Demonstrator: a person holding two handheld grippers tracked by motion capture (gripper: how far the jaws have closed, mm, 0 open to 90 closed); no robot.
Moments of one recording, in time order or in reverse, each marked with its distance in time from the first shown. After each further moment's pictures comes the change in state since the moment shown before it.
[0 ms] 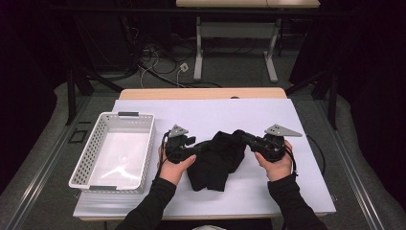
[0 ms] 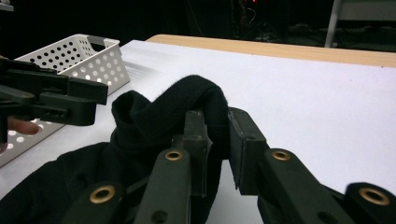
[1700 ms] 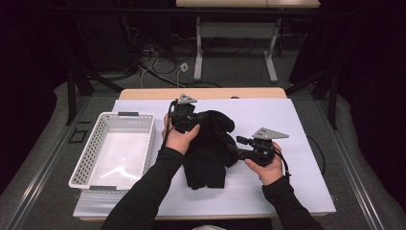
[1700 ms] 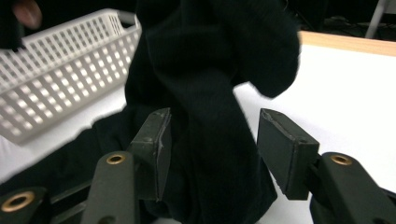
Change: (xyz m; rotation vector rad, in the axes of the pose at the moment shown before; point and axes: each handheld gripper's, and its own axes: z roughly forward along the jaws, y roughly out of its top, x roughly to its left) left arm -0.004 0.093 0.000 -0.002 0.029 0.079; right arm 0.022 -0.009 0.021 0.061 0.094 -0.069
